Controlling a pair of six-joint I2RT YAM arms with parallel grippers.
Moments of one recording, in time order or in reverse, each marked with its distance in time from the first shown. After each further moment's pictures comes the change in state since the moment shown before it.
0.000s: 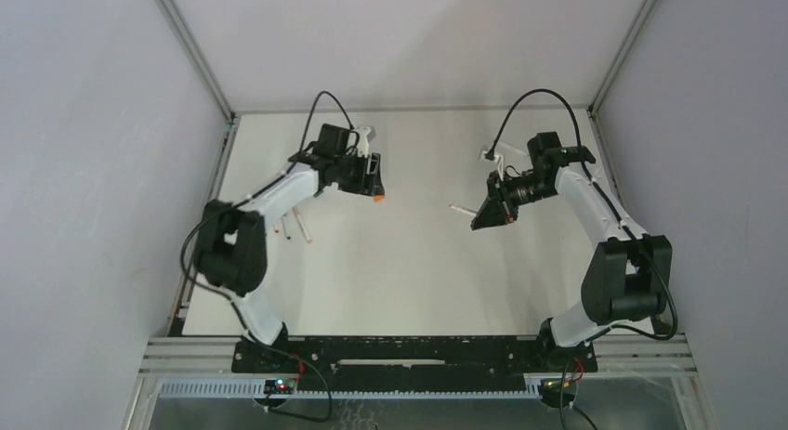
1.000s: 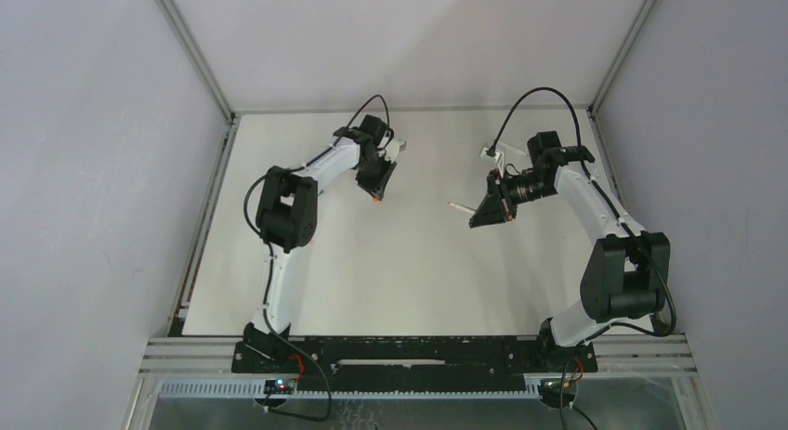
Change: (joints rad) left arm -0.062 0.581 0.623 -0.471 -0.160 0.271; right arm -0.023 0.021 0.000 0.032 -0.045 0.075
